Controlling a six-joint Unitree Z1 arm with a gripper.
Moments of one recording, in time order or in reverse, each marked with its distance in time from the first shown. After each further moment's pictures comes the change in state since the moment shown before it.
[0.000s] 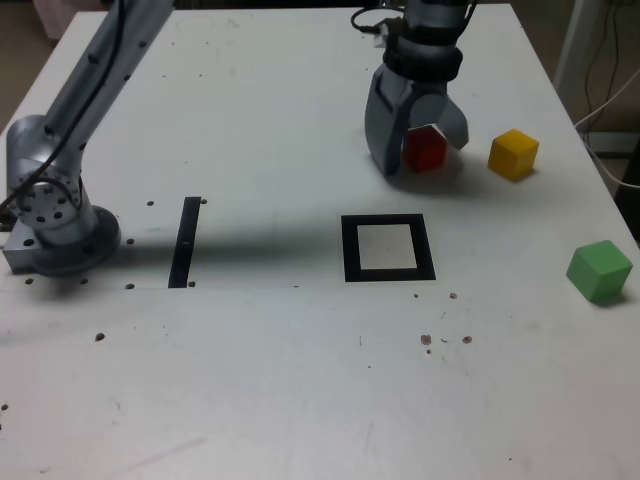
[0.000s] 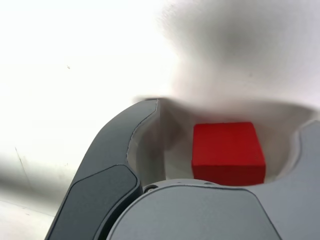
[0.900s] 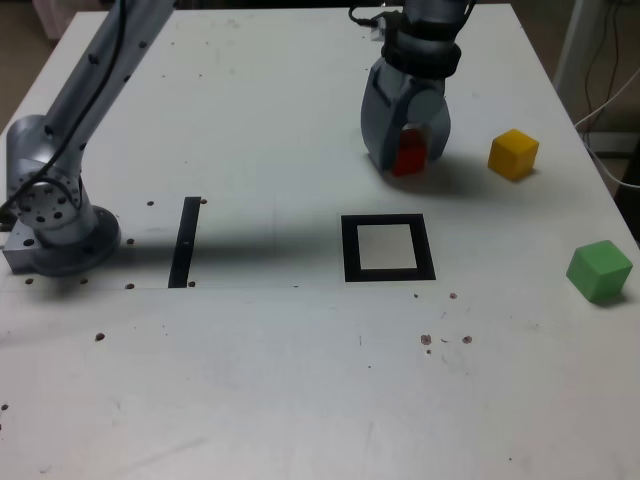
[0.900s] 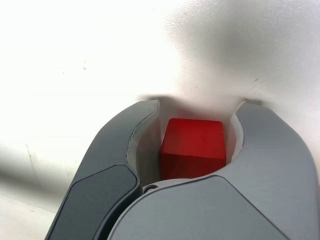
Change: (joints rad) arm -0.003 0.000 -0.024 0.040 0.019 -0.013
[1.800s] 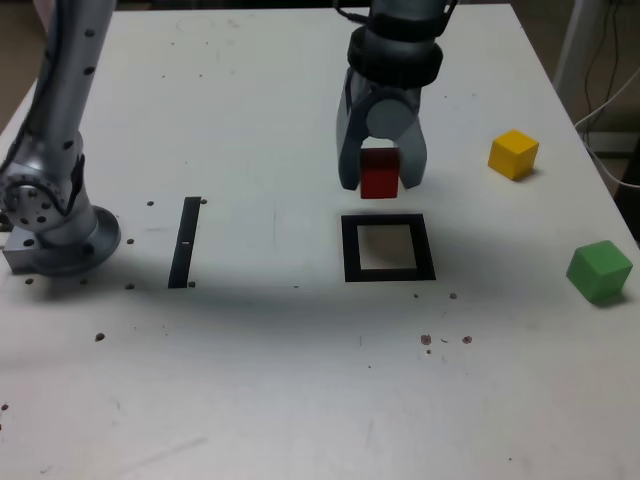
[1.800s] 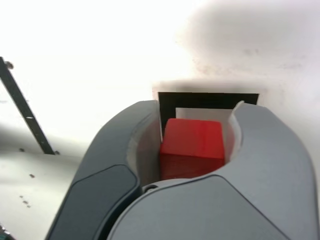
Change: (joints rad) arm -0.243 -0.255 0.254 -0.020 -0.039 0.050
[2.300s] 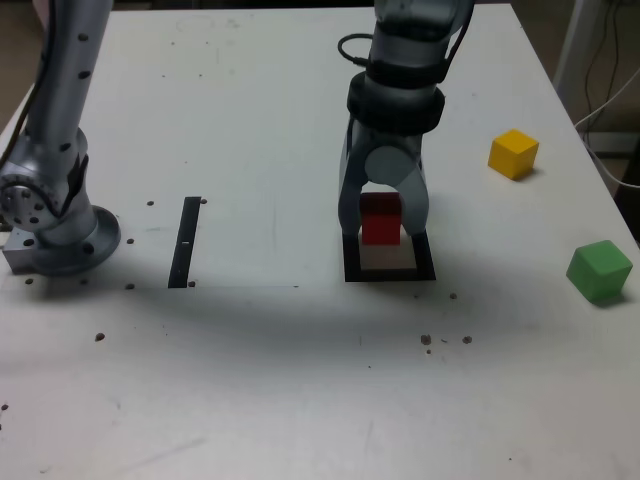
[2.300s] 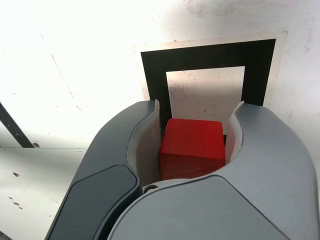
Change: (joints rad) arm -0.100 -0.006 0.116 -0.128 -0.051 -0.028
